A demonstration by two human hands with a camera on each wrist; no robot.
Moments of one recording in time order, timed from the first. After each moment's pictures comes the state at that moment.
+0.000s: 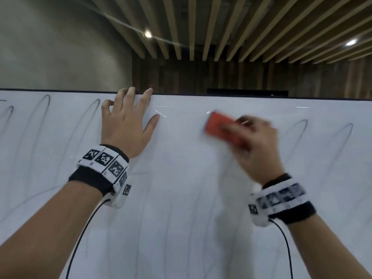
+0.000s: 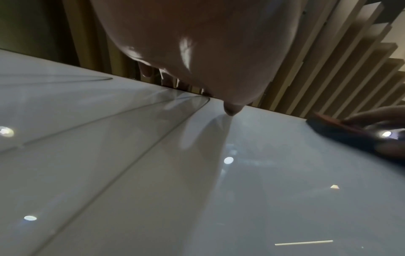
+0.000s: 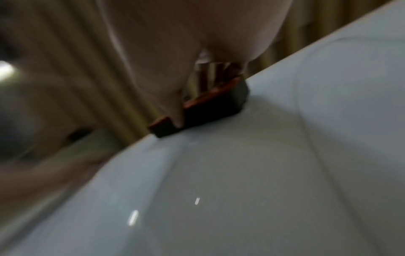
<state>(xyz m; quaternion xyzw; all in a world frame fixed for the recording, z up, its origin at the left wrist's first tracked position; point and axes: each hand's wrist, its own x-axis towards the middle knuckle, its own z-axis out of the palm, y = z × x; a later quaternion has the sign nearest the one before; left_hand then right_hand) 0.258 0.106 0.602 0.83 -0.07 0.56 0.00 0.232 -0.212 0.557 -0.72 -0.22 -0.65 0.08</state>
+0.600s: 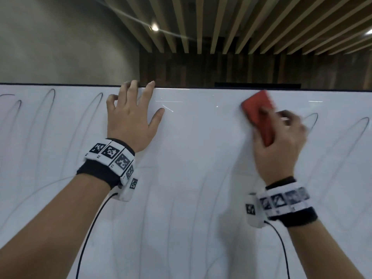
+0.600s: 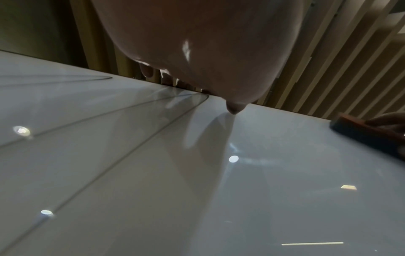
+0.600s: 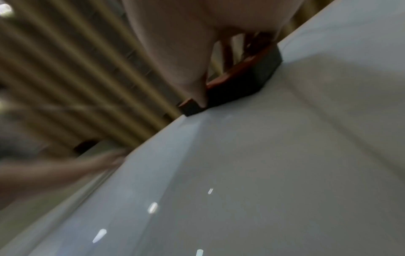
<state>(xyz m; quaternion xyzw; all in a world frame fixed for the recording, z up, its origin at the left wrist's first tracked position) 0.258 0.099 0.599 0.83 -0.06 0.55 0.01 0.232 -0.217 0.544 -0.68 -0.05 -0.69 0.22</state>
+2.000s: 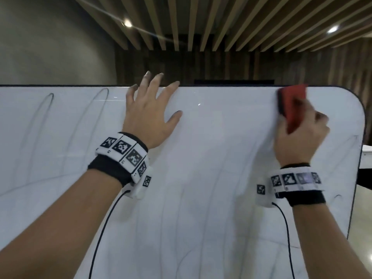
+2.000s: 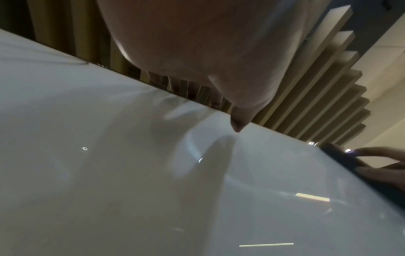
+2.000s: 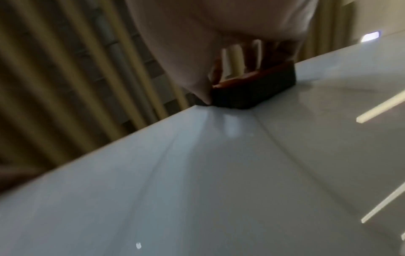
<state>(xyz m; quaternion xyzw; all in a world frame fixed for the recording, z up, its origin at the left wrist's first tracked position) 0.245 -0.017 0.612 0.81 -0.19 0.55 0.06 0.214 -0.342 0.559 -0.66 0.09 -0.69 0.27</state>
